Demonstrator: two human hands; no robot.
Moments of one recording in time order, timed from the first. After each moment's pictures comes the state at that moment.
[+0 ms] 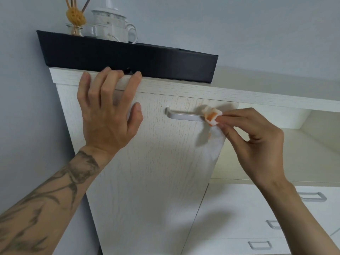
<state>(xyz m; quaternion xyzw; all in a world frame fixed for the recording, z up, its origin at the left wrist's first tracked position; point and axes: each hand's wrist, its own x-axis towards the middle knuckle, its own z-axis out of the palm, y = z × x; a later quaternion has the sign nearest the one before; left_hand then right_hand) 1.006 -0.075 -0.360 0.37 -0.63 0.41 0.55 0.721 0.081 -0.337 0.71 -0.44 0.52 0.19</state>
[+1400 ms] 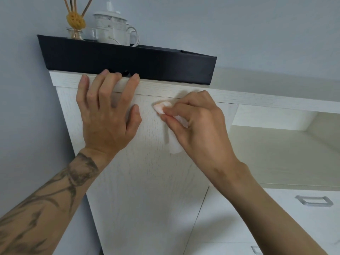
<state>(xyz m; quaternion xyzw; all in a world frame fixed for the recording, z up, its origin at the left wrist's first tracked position) 1.005 -0.073 -0.360 0.38 -0.62 0.42 0.54 0.811 0.058 -0.308 0.73 -0.48 0.45 0.20</state>
